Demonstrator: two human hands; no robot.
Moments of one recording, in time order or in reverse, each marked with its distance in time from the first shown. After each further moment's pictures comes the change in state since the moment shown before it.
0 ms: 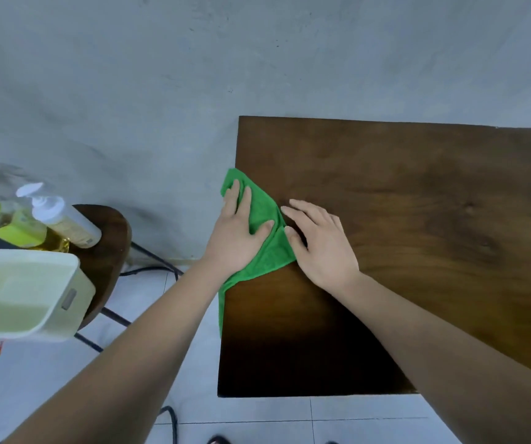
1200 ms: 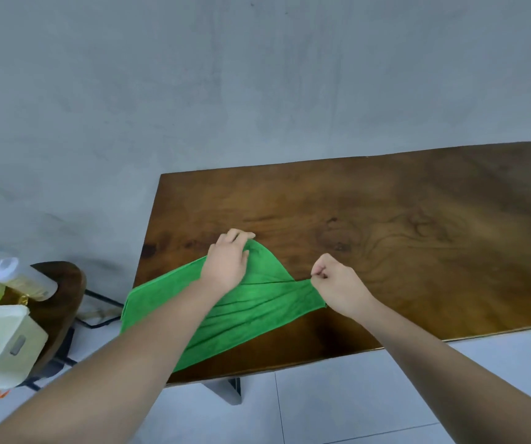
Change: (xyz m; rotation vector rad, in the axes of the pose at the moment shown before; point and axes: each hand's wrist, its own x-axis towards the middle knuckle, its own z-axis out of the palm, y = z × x) left_hand -0.014 0.191 0.095 0.296 0.004 0.214; right_hand -0.146 0.168 -0.185 0.280 -0.198 0.511
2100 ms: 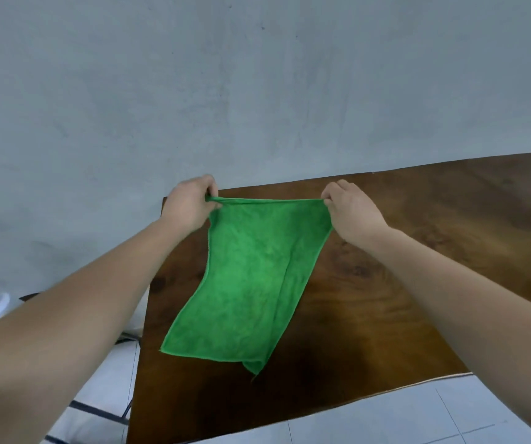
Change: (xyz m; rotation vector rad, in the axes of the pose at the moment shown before) left_hand 0.128 -0.078 -0.155 -0.078 0.209 -0.002; right_hand 0.124 -0.094 -0.089 -0.470 0.397 -0.283
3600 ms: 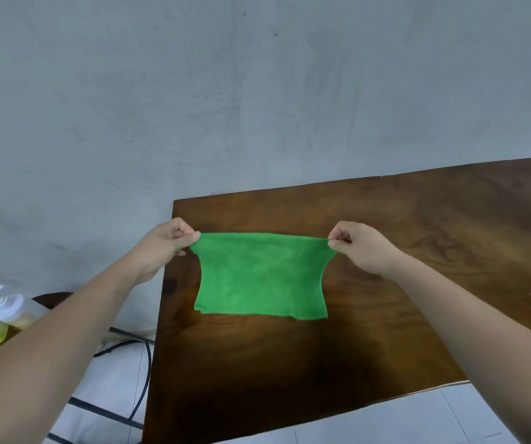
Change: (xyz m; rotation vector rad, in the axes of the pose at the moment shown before) left_hand -0.079 -0.073 -0.020 -0.659 -0.293 -0.283; right_hand -0.042 0.002 0.011 0.387 -0.326 0.149
